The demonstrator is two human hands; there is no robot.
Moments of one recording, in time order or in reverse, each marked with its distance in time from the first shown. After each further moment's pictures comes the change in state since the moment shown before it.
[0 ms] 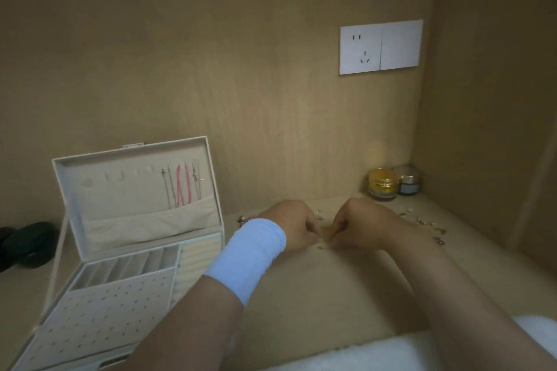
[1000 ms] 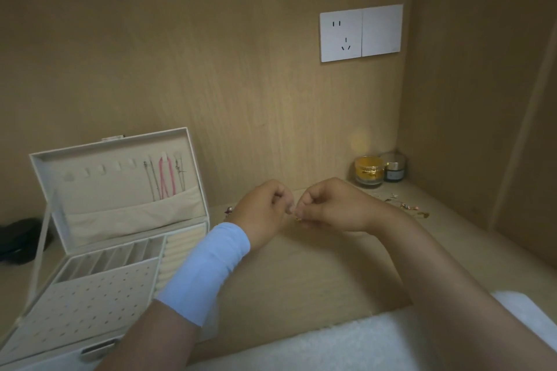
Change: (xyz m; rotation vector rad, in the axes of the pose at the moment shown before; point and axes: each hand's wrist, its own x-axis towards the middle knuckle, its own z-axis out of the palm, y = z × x) left_hand -0.022 -0.007 0.007 -0.445 0.351 0.010; right_hand -0.019 -0.017 -0.007 0.673 -0.044 -0.172
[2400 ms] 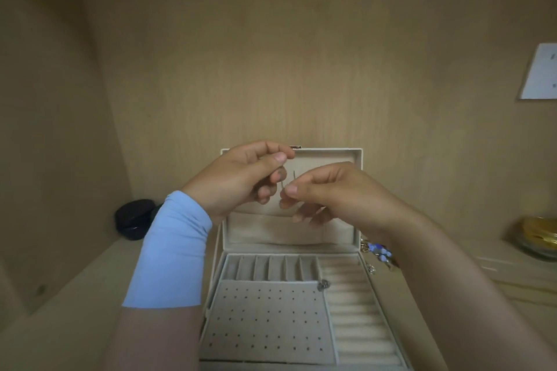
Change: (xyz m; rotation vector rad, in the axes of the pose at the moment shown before) left_hand -0.073 -0.084 -0.249 -0.601 0.111 0.019; right_hand 0.089 -0.190 0.158 0.261 -0.198 -0.236
